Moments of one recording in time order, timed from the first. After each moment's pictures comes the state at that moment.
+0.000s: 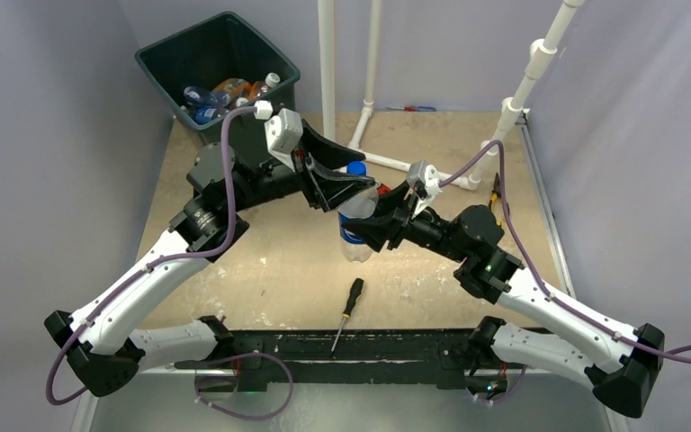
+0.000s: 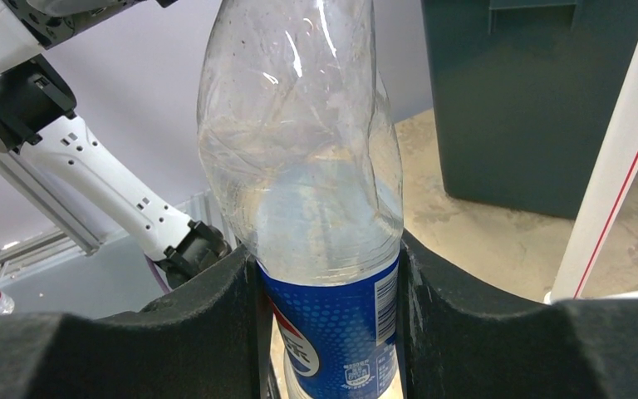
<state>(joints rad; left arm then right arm) -0.77 1.11 1.29 0.12 0.52 -0.29 0.86 0.90 0.78 0.34 -0.30 0.28</state>
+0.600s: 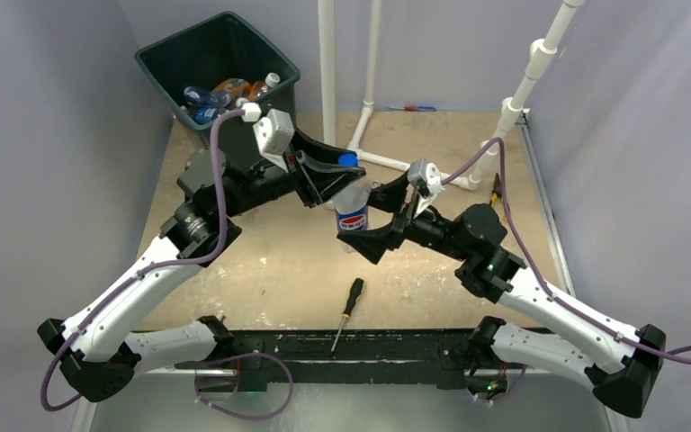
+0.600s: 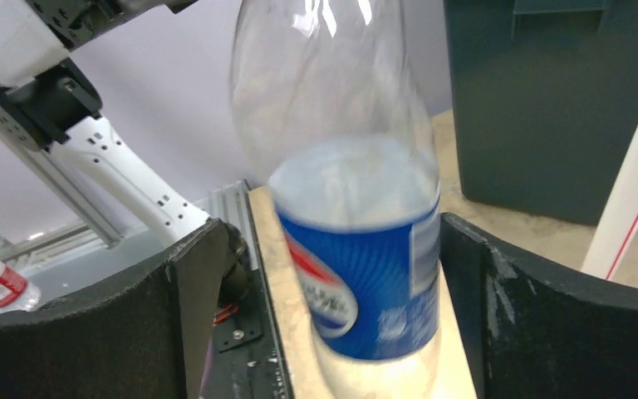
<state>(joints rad) -0.77 1.09 1.29 0.08 0.48 -0.27 0.86 0.91 0.81 0.35 -0.33 0.30</state>
